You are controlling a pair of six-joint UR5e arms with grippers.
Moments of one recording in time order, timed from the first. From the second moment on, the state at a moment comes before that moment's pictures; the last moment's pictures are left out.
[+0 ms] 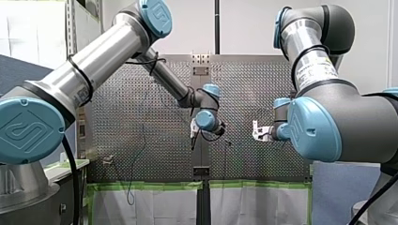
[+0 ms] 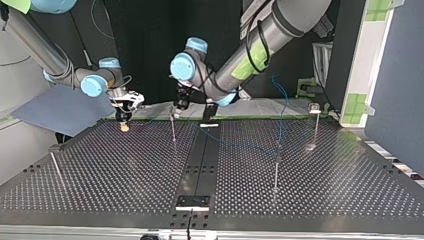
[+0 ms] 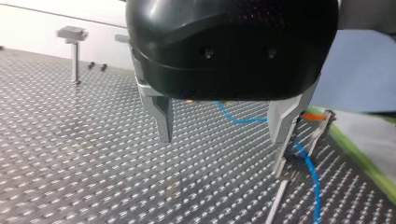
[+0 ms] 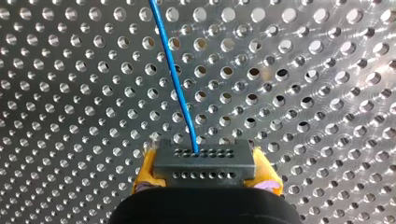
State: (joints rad) left arm -0.71 -2.32 -1.40 -2.75 -1.91 -1.61; right arm 1.75 -0.78 1.55 -0.59 1.34 1.54
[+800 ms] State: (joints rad) left arm -0.71 -2.09 -1.63 -2.54 -2.08 -1.64; right arm 1.75 -0.78 1.55 -0.58 1.32 1.55
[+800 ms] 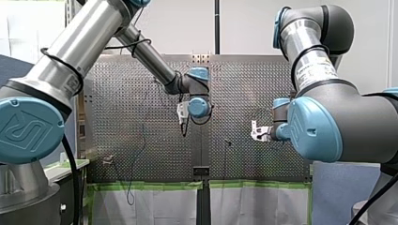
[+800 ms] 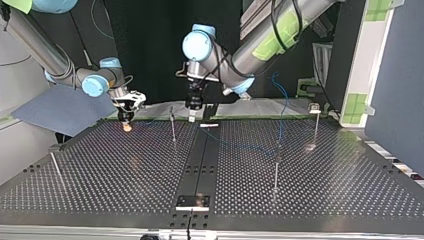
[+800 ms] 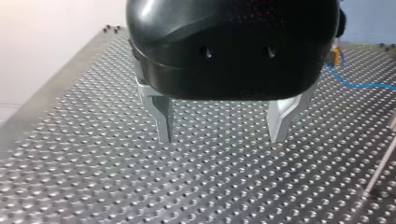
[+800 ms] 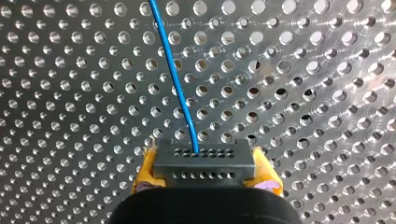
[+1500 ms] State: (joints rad) left arm -0.72 -1.88 -1.84 -2.52 -2.09 -1.70; right arm 1.75 -0.78 1.54 -0.58 1.32 1.55
